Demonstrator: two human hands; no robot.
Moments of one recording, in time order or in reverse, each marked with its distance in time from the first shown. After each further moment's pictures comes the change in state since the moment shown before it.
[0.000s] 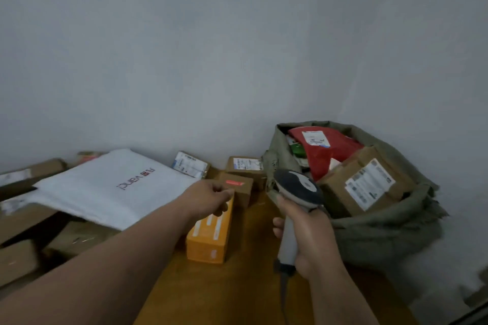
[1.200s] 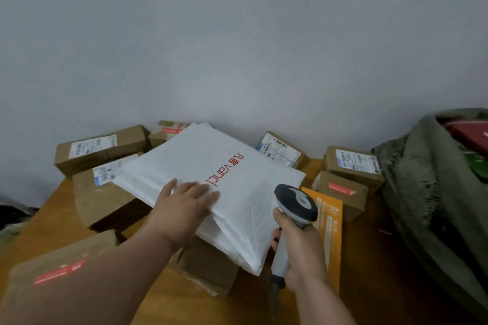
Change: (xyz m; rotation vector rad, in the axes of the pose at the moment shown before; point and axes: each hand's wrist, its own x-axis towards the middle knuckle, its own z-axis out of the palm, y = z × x) left_hand 0.081 -0.238 -0.163 1.076 0.220 0.004; right_hand 0.096 0.126 0.251 -0.028 -0.142 0.286
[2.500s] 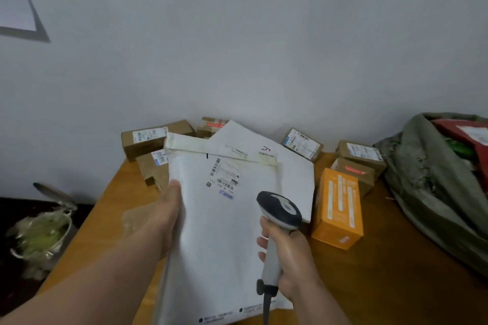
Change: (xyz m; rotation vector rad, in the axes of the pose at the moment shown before) left_hand -0.177 -0.101 -0.032 -1.732 0.052 -0.937; right_hand -0.189 0.077 0.072 -0.093 -0.157 0.045
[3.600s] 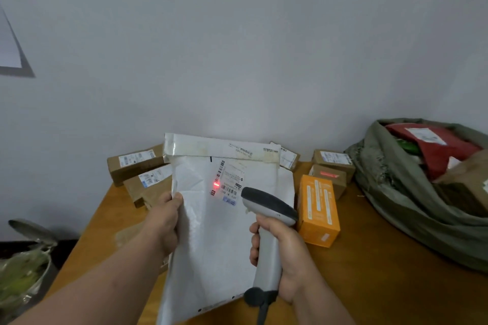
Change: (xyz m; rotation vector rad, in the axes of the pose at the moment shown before) left_hand -0.018 0.010 0.007 -0.133 -0.146 0.044; right_hand -0.061 -0.026 -0.012 0.218 -0.214 0.060
